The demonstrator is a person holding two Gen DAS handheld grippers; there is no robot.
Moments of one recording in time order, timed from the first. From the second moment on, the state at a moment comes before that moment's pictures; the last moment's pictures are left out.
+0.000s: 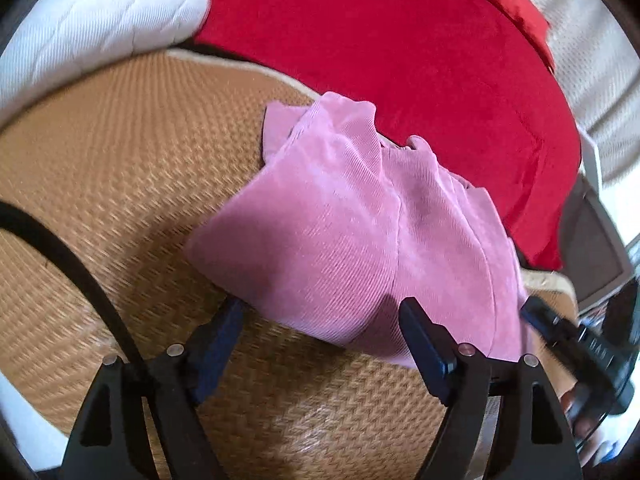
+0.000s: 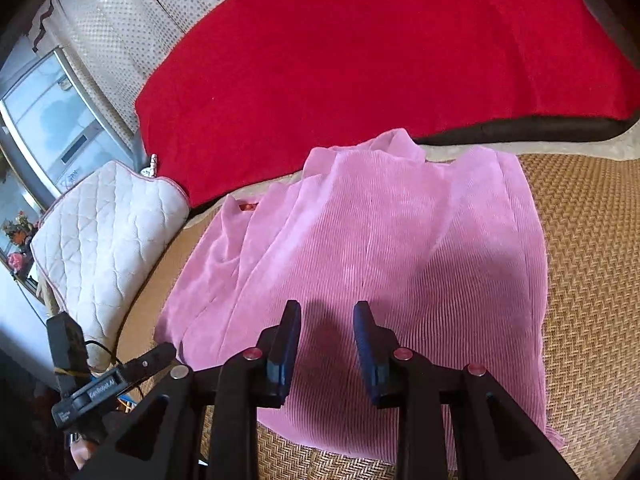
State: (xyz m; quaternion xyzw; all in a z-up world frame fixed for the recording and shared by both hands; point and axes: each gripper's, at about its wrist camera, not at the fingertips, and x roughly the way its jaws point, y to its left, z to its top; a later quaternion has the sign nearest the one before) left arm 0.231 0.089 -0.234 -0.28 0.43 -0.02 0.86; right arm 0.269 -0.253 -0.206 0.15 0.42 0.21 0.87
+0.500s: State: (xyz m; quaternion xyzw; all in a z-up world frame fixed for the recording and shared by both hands) left arm 0.257 0.080 -0.240 -0.33 0.37 -0.04 0.87; right arm 0.292 -0.258 -0.236 0.19 0.47 0.20 0.84
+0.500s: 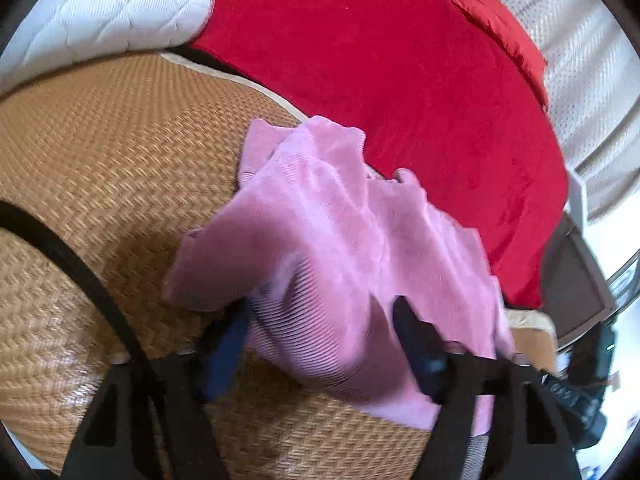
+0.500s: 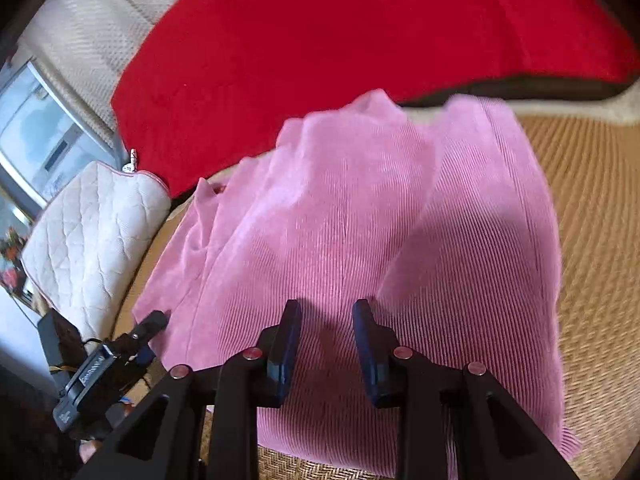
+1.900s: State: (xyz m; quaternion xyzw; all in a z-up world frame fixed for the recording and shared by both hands) left arm 0.237 0.080 -0.228 -0.26 0.30 -0.06 0.91; right arm 0.300 -0.287 -0.218 0.25 0.46 0.25 0.81
